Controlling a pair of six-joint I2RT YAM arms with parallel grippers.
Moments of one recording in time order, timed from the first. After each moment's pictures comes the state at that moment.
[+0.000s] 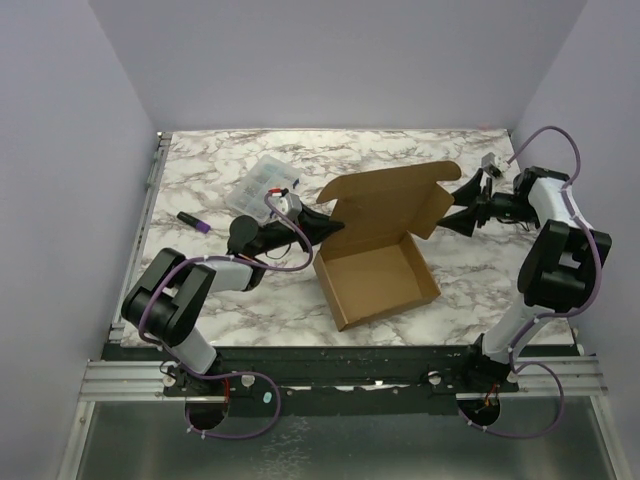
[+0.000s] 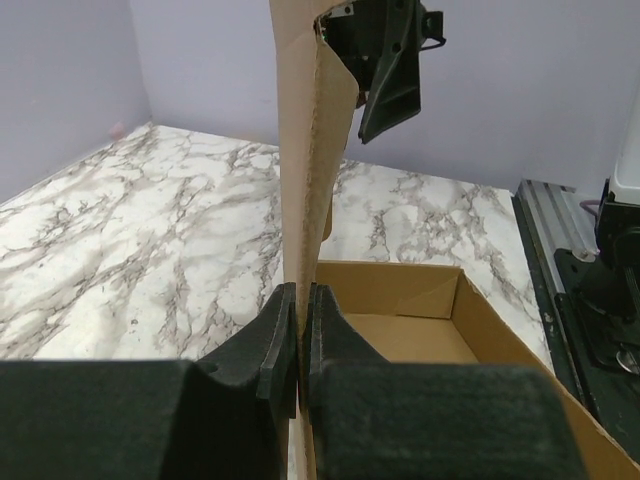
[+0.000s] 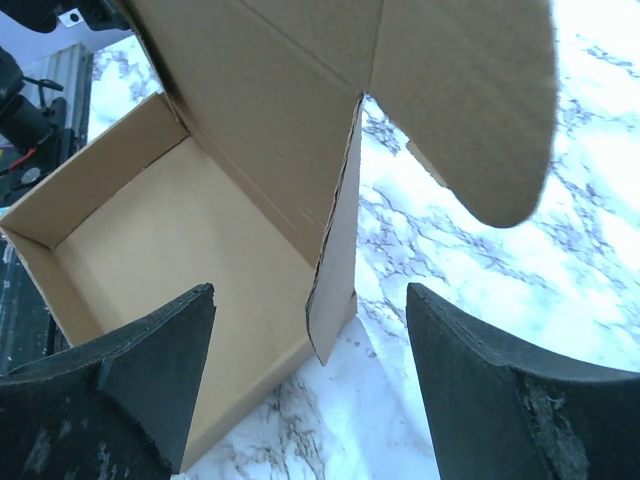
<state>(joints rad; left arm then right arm) -0.49 1.61 0.59 1.37 0.79 -0.32 -0.29 1.80 1.38 -1.32 -1.45 -1.53</state>
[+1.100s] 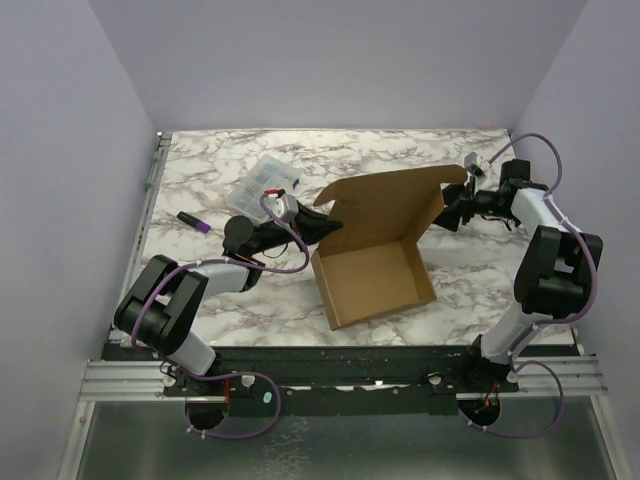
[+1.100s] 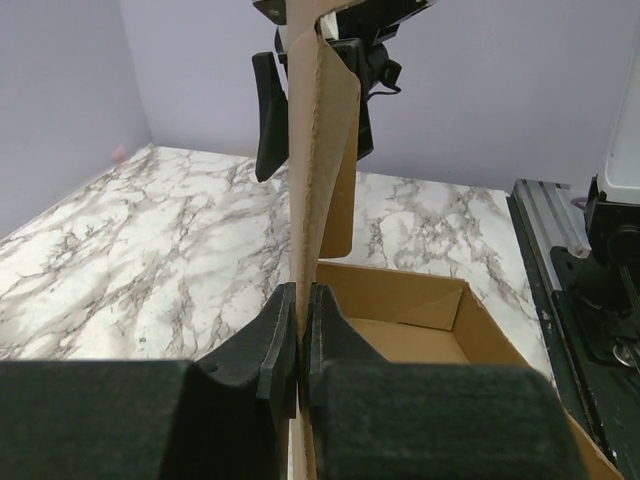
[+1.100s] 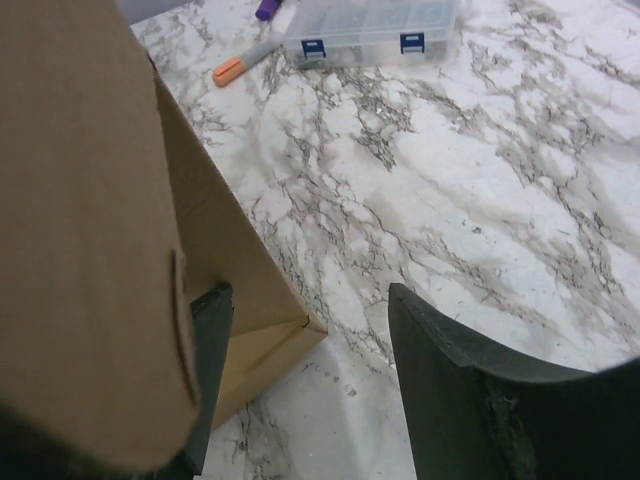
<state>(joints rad) -0.48 1.55 0.58 1.35 0.83 -0.29 -0.22 1.74 1.21 -0.67 -1.44 -1.00</state>
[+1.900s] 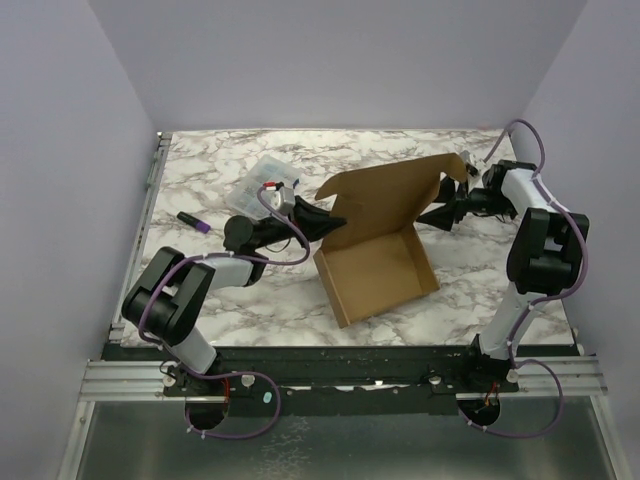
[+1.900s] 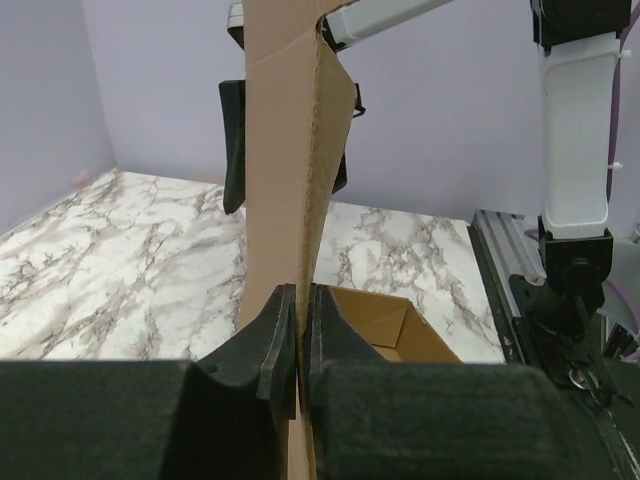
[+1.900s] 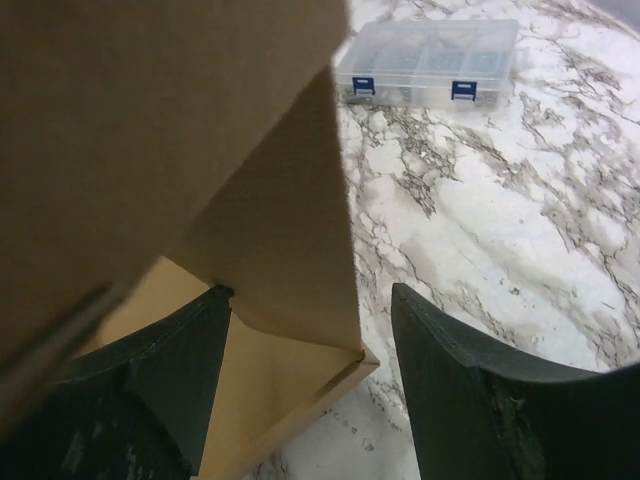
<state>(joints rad) -0.48 1.61 0.62 1.50 0.87 -0.46 -0.17 1.91 1.46 -1.38 -1.53 -1.68</state>
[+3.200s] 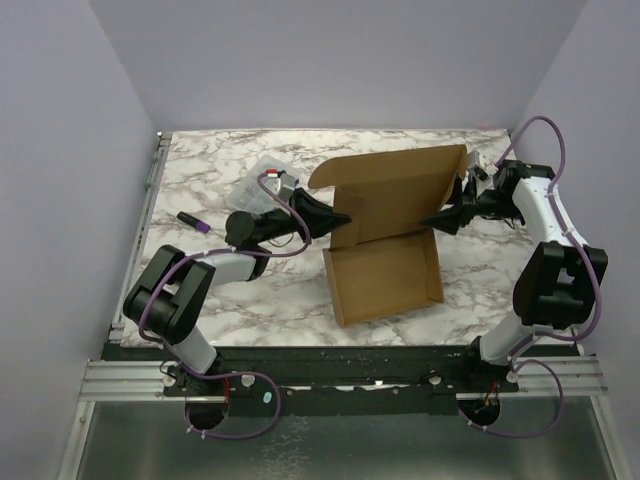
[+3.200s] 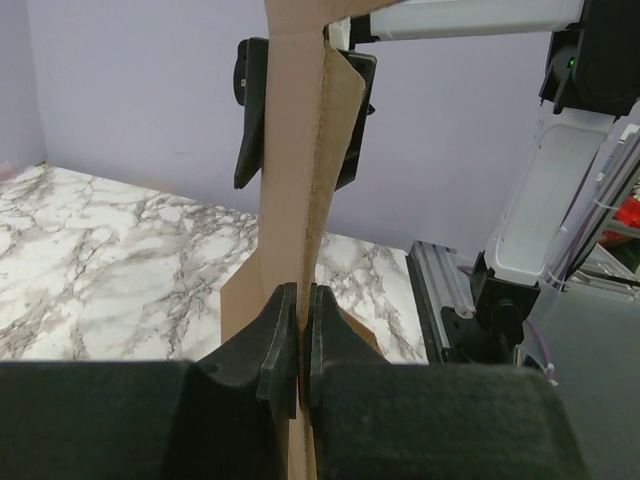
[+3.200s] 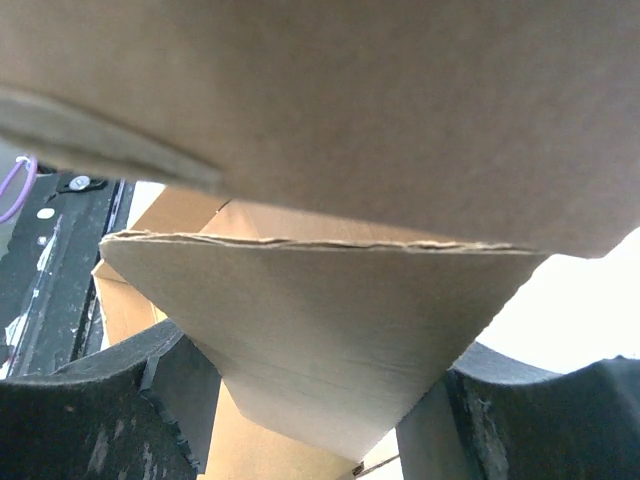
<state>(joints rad) -0.49 1.62 0.68 1.50 0.86 -0.68 -0.14 1.66 1.38 -1.41 -1.54 -1.63</state>
